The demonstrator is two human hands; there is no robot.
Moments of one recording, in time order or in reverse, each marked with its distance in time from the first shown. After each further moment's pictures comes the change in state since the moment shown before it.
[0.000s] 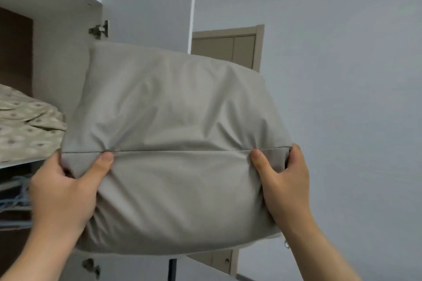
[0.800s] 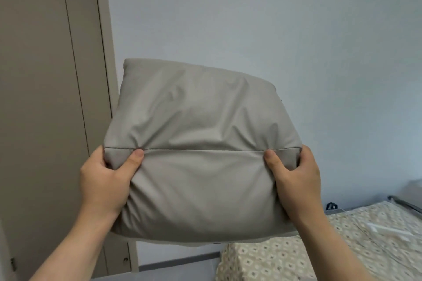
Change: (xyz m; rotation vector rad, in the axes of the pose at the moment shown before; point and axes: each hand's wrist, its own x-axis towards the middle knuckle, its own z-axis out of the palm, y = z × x) left_hand -0.248 0.075 0.370 -0.401 -0.645 -0.093; right_hand 0.056 0.125 -0.379 -0.507 0.508 0.098
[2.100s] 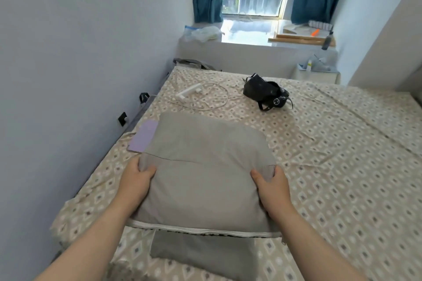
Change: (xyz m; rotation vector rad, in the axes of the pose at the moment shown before) left_hand -0.267 -0.257 0.592 -0.107 -1.533 -0.350; right_hand -0.042 0.430 -0.206 -0.565 0.833 0.913
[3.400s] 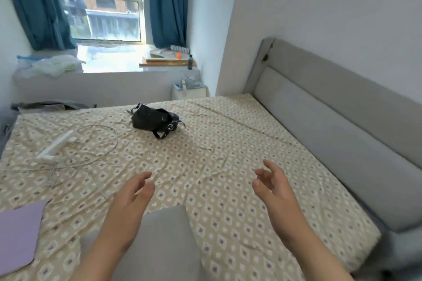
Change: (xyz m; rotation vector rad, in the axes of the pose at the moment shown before) left_hand 0.032 0.131 0.085 -0.300 -0.703 0.314; right_hand -0.061 -0.110 -0.095 0.122 0.389 0.001
